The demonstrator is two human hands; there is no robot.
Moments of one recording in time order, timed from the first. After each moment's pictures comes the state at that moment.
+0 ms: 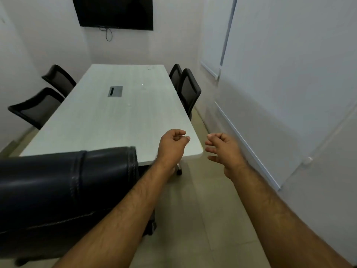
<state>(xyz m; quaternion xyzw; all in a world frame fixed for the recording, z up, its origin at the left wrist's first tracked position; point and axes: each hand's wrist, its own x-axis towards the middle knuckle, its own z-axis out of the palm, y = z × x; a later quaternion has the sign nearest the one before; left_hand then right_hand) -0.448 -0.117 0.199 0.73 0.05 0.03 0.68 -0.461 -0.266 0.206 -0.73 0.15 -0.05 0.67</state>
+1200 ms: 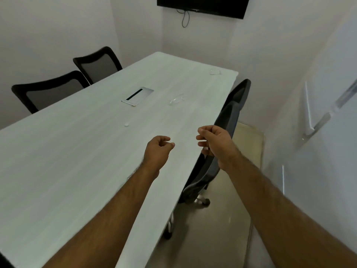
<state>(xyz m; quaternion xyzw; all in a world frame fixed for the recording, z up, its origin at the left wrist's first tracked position) 0.280 -0.244 0.121 0.67 0.36 0.19 0.62 0.386 -0.387 0.171 -0.76 -0.12 0.23 0.60</state>
